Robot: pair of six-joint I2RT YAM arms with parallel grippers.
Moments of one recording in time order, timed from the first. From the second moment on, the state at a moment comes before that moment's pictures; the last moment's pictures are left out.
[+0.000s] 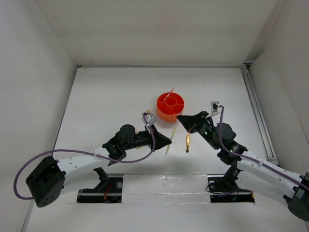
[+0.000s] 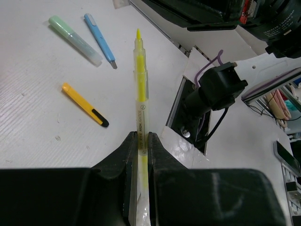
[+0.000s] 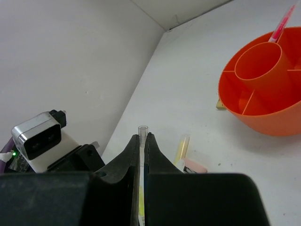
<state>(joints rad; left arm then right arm) -0.90 1.03 0.40 0.53 0.39 -0.56 0.81 0.80 0.45 0.42 0.16 0.81</state>
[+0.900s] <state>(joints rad) -0.90 1.03 0.40 0.53 0.37 -0.56 0.81 0.78 0.42 0.40 0.14 0.81</state>
